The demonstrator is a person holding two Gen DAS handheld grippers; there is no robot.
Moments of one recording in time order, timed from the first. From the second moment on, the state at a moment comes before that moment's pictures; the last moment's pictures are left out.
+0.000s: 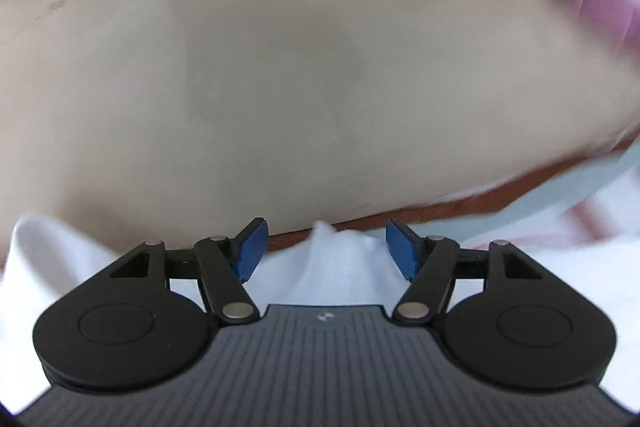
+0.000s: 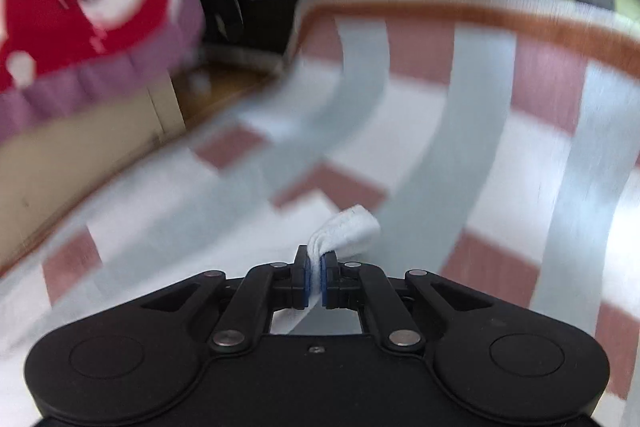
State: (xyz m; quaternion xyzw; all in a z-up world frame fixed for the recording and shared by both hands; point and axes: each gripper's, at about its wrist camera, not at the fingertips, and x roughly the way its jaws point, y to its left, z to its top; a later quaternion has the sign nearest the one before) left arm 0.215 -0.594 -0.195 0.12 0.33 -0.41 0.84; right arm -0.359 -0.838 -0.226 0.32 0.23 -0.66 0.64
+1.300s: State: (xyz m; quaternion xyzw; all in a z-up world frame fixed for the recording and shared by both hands) left arm 0.119 -0.620 -0.101 0.40 0.30 -0.45 0.74; right arm -0.359 -0.810 -0.183 0.29 0.15 -0.70 0.63
